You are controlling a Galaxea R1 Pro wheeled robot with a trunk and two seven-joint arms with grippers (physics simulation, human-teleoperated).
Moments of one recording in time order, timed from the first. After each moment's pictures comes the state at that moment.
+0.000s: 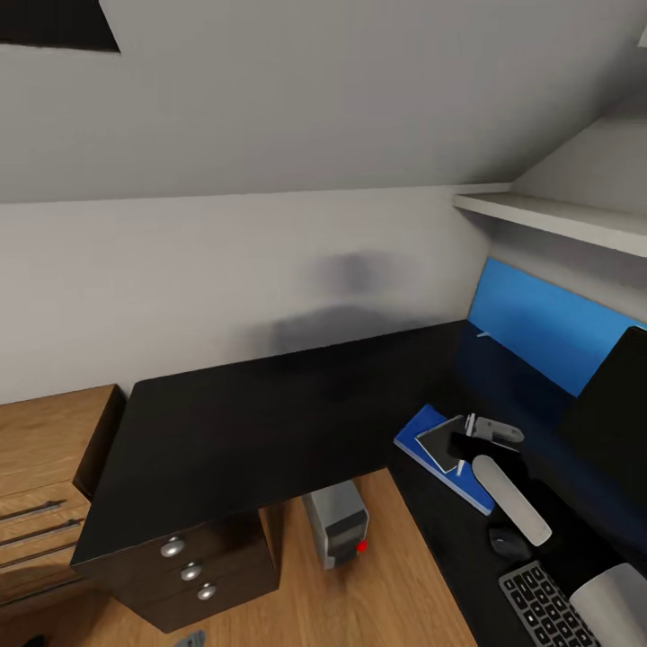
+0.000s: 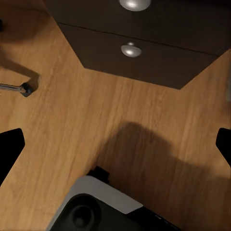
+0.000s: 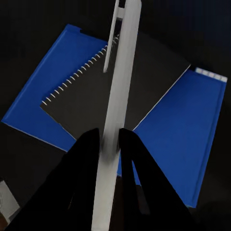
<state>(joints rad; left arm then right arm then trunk) 0.09 -0.01 -0.21 -1.09 0.55 0.06 0.59 -0.60 -0.33 0.42 -1.24 -0.96 0.50 -0.77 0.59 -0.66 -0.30</state>
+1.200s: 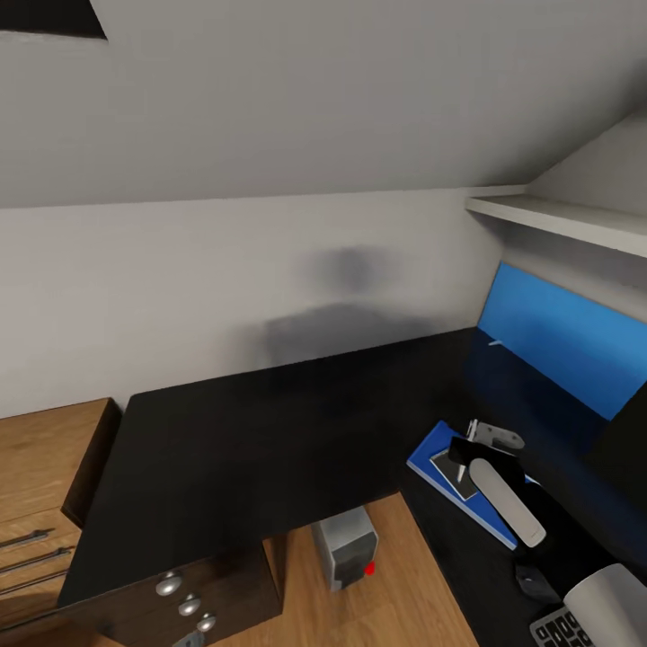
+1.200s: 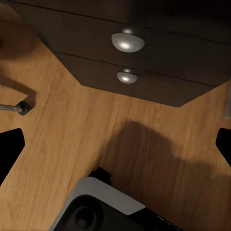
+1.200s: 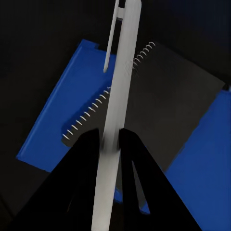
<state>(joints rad) 0.09 0.00 -0.21 -1.09 0.55 0.06 0.59 -0.60 -0.31 0.42 -1.19 -0.95 0.46 -0.78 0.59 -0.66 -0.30</state>
